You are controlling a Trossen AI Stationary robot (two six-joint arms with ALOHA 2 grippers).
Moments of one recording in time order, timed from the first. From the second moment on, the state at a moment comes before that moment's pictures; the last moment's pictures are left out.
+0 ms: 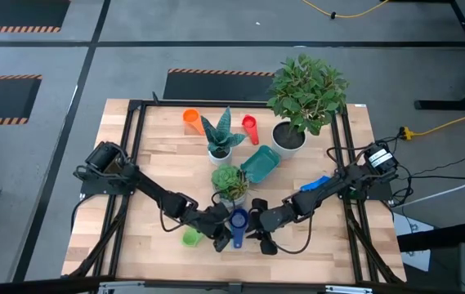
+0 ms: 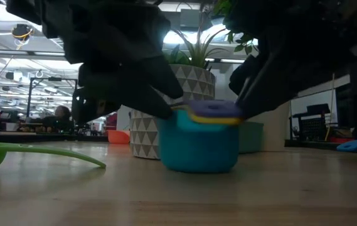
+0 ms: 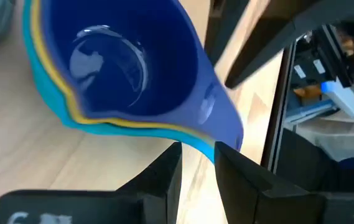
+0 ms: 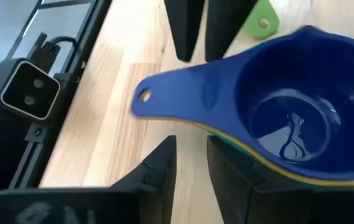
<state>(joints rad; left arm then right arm) -0.47 1.85 0.99 0.22 -0.15 -1.12 0.47 1.82 0.92 0.18 0.02 0.39</state>
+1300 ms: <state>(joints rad) -0.50 1.53 0.99 0.27 -0.08 -0.85 0.49 1.22 0.92 -0.57 0.16 0.32</state>
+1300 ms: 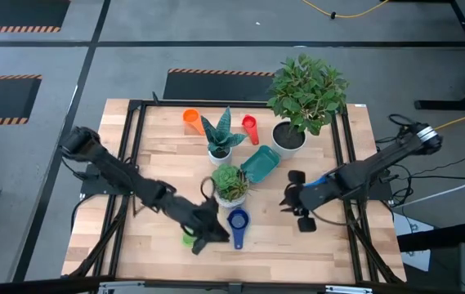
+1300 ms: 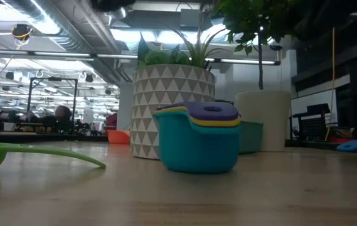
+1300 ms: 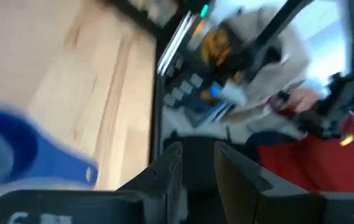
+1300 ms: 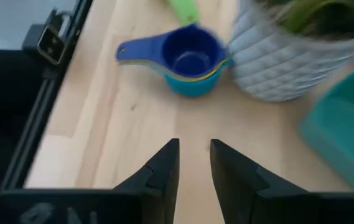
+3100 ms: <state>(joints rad) 0.84 1.42 0.98 -0.58 -0.25 -0.51 0.22 1.13 0.92 -0.67 0.14 0.17</state>
